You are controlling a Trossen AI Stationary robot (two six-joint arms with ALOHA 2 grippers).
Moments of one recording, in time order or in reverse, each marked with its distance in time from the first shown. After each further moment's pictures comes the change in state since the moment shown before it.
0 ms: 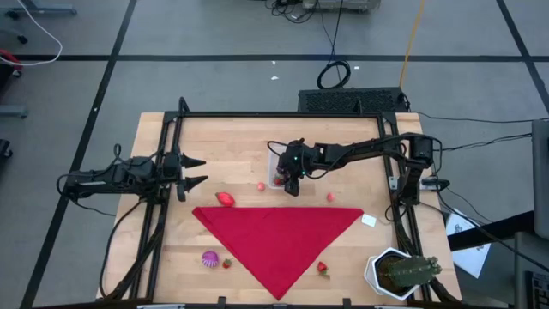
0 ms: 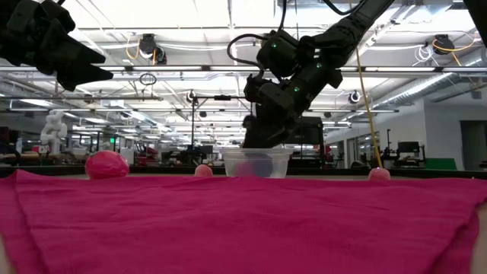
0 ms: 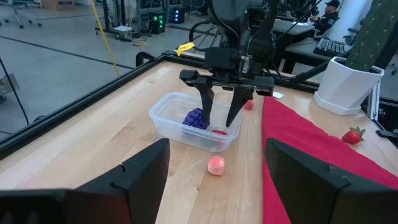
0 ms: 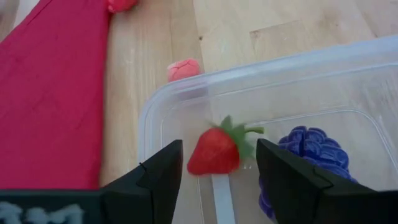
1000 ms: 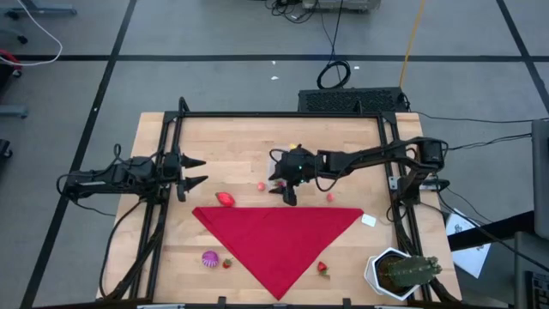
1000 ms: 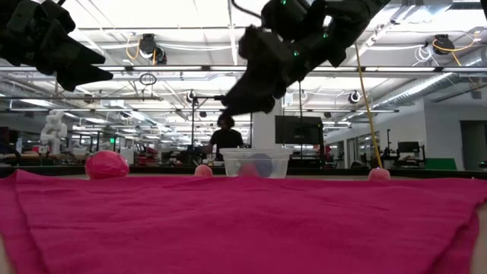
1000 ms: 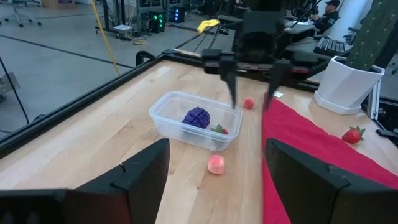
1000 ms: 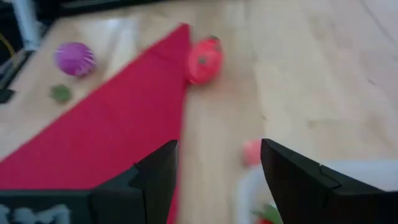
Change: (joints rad) left arm 0.000 0.000 0.000 -0.003 0.000 -0.003; right arm 0.125 -0.083 0.001 0.154 -0.002 -0.010
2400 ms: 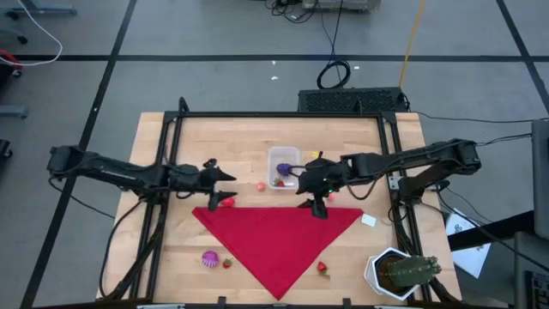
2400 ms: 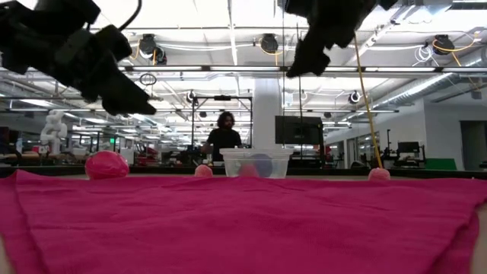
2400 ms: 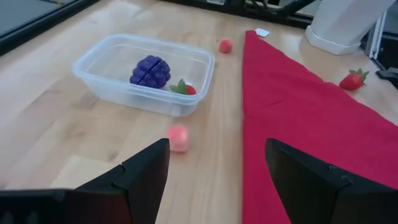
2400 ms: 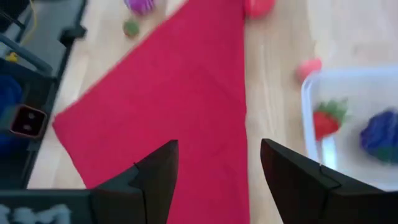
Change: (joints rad) left arm -0.042 0.888 0.000 0.668 0.114 -0.017; right arm 0.148 -0.322 0.000 -0.523 0.038 0.078
